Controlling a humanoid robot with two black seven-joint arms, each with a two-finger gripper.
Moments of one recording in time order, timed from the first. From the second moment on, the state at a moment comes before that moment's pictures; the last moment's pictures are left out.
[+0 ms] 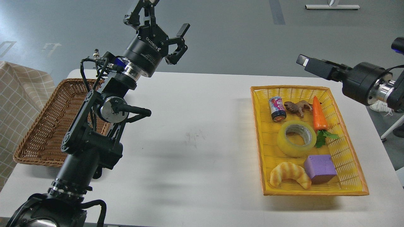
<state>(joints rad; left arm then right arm) -0.53 -0.04 -1.43 -1.28 0.68 -0.33 -0.01 0.60 -0.81 0.92 1.58 -1.52 0.34 -0.05</state>
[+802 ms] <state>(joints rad) -0.52 -0.04 -1.43 -1.28 0.68 -0.34 -0.01 0.45 -0.84 0.84 1.41 -1.79 0.41 -0.07</state>
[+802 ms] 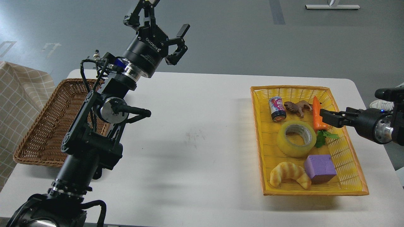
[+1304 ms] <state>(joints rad) -0.52 -0.04 -1.43 -1.28 0.68 -0.34 -0.01 0.46 -0.80 0.74 1.39 -1.82 0.40 -0.07</state>
